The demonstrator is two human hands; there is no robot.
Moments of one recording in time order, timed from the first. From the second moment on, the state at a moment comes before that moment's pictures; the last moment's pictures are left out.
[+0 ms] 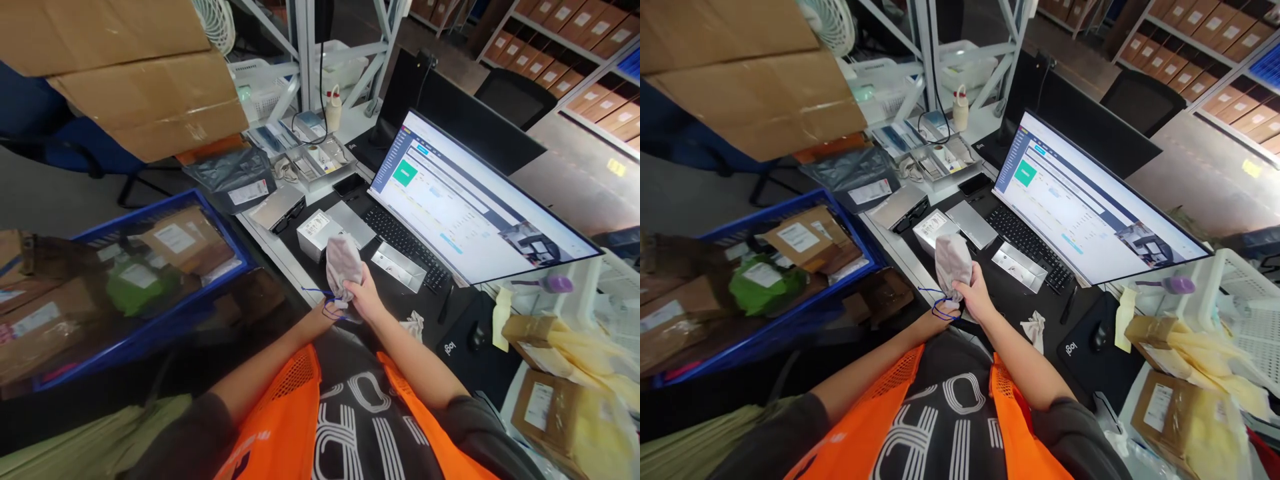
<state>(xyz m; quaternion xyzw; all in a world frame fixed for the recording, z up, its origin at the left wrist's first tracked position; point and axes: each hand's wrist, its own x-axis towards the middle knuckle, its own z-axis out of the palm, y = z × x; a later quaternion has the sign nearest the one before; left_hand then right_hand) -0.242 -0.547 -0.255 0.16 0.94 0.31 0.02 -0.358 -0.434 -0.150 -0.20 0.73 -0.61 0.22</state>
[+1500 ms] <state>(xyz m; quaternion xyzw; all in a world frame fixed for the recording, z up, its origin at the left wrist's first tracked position) -0.313 -0.526 -0.201 0.29 0.93 0.12 0.17 -0.304 -0.287 -0.236 -0.13 0.93 -0.26 0.24</state>
